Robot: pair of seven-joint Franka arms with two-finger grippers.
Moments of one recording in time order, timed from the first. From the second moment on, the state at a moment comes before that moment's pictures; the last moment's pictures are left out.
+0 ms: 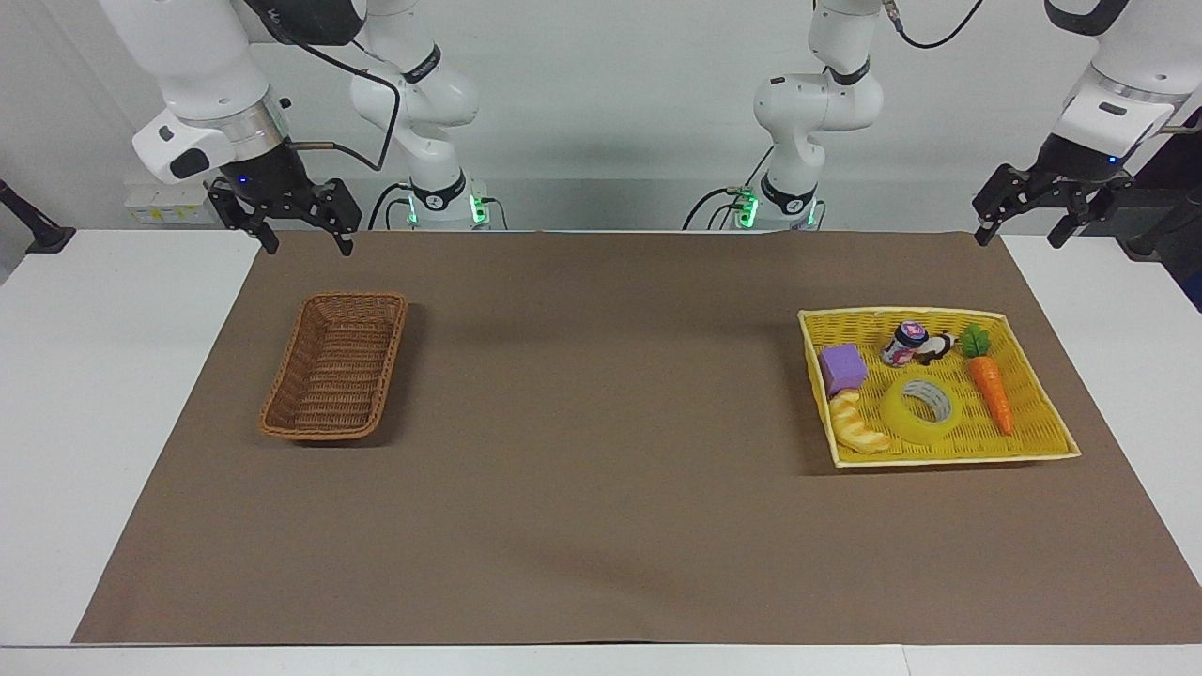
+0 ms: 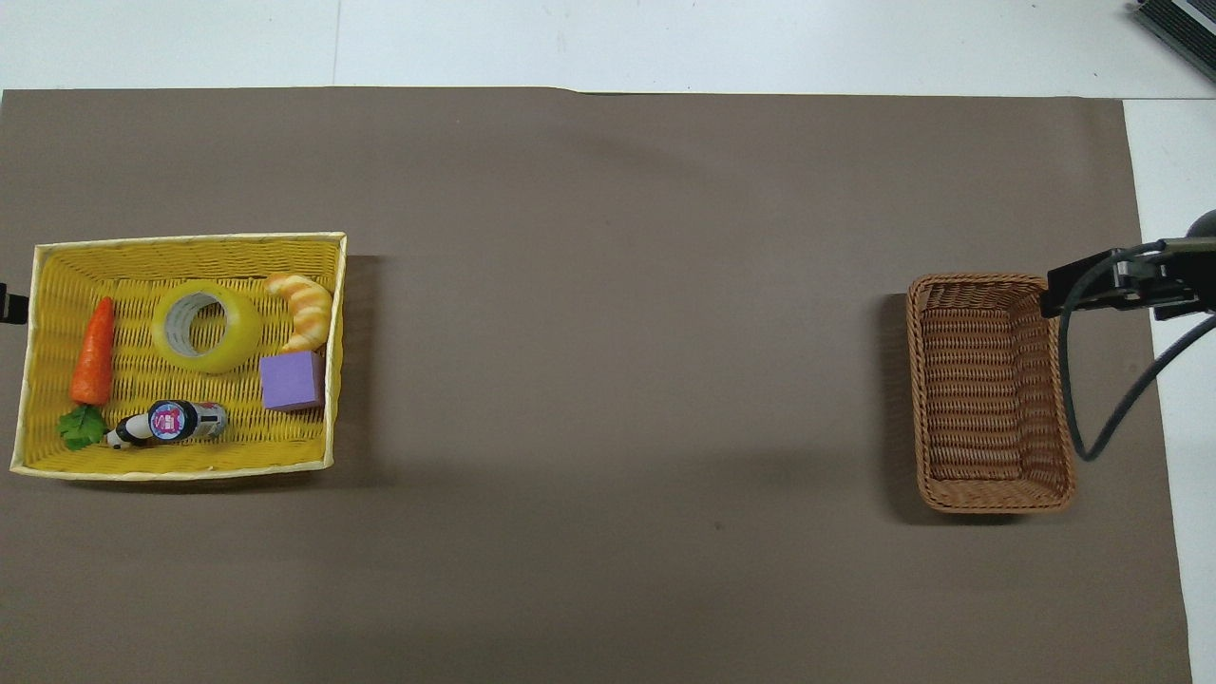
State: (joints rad) left arm -0.06 -0.06 0.12 -1.55 -0.01 1.58 0.16; right arm -0.08 0.04 0.09 -1.47 -0.01 1.49 0.05
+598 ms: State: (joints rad) left arm -0.06 -0.06 0.12 -1.60 -0.01 1.60 0.16; right arm -0.08 0.04 0.09 -1.47 -0.01 1.49 0.05
